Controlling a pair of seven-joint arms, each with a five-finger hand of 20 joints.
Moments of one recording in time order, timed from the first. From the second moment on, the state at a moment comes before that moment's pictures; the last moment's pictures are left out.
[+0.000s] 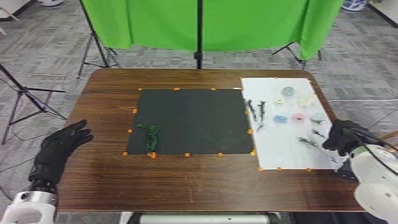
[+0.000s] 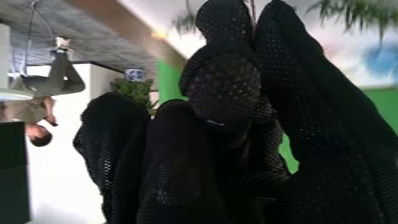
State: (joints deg) left arm 129.5 -58.7 -104.0 -113.1 56.7 7.8 13.1; right arm -114.3 -29.3 88.8 -114.9 -116.0 -2.2 38.7
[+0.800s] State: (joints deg) left arm 129.6 -58.7 -105.1 -113.3 57.1 5.9 11.4; right arm -89.9 -41.5 67.9 -124.7 -112.8 3.5 37.8
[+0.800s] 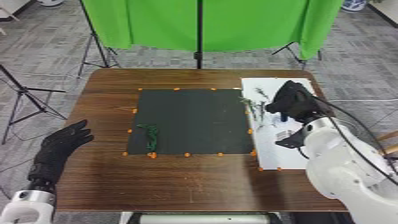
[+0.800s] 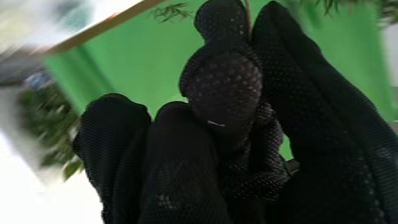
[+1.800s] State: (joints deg) left arm 129.6 -58.0 -105.1 -113.4 57.7 4.8 9.7; right arm -74.1 -67.4 43.8 -109.3 -115.5 0.5 39.6
